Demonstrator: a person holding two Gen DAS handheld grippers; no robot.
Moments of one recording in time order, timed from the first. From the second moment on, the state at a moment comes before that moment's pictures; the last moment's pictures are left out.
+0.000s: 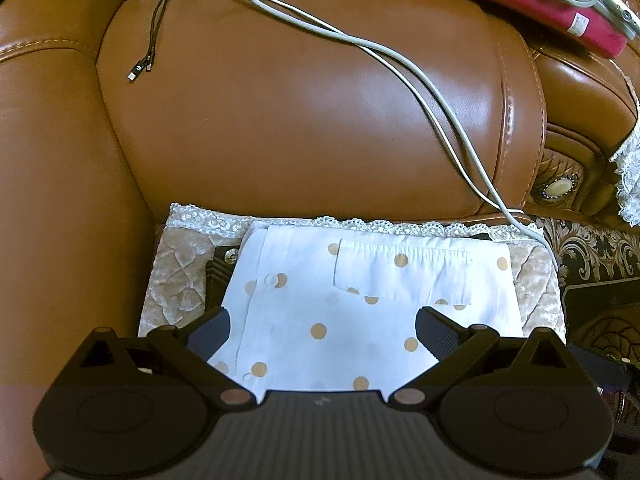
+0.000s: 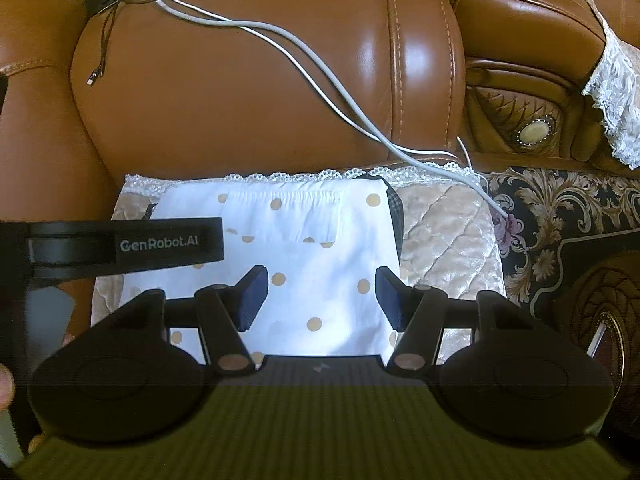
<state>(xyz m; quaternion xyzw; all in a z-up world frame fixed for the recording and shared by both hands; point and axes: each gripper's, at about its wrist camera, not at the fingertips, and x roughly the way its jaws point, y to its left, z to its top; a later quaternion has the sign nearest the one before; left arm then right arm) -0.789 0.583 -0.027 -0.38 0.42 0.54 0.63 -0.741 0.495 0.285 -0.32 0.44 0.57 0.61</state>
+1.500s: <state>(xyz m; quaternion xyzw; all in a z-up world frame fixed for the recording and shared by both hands) -0.797 0.518 -0.044 -0.36 0.42 0.56 0.62 -0.760 0.427 0.268 -0.30 0.42 0.59 0.62</state>
